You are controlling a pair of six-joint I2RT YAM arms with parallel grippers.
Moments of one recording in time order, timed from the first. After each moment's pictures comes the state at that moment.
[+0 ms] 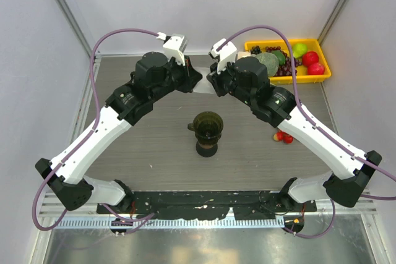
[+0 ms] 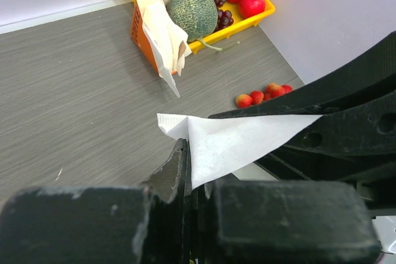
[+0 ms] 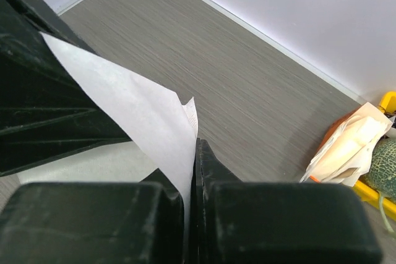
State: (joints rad) left arm -0.74 1.34 1.56 -0.45 -0.03 -0.34; right arm 0.80 1.34 1.50 -0.40 0.15 -0.04
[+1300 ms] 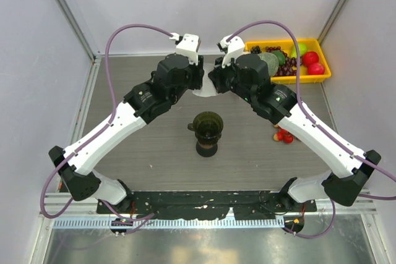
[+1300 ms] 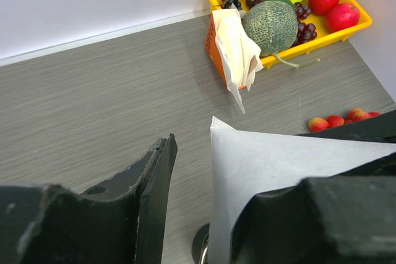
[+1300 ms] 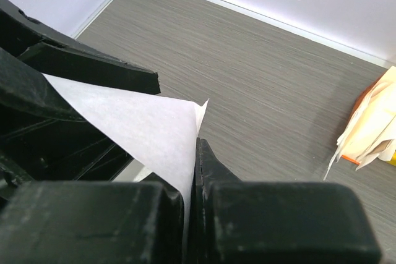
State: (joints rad) left arm -0.85 1.45 1.63 -0.46 -0.41 -0.23; right arm 0.78 1.36 1.53 -0.43 0.18 0.17
